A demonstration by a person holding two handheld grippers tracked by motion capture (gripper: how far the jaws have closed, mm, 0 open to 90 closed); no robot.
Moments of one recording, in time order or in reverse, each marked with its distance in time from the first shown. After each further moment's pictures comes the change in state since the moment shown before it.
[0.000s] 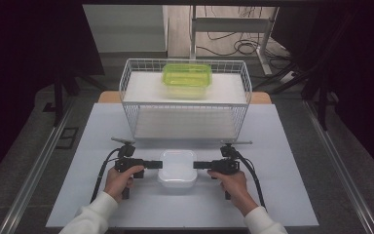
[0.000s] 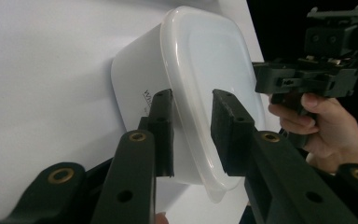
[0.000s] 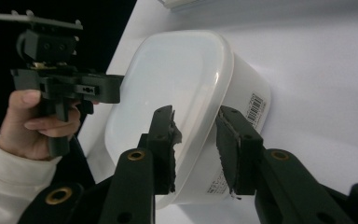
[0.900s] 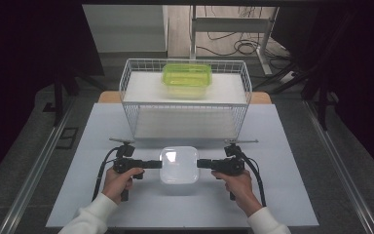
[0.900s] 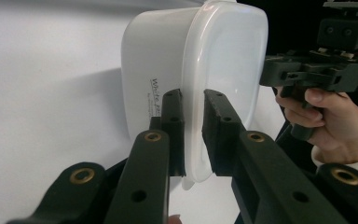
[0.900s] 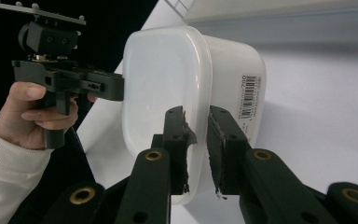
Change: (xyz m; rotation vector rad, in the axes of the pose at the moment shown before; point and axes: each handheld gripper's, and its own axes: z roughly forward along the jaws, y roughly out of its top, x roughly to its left) left arm -0.026 -0.003 -0.010 -0.030 0.042 0.104; right arm 0.020 0.000 -0.020 -0.056 -0.010 -0.166
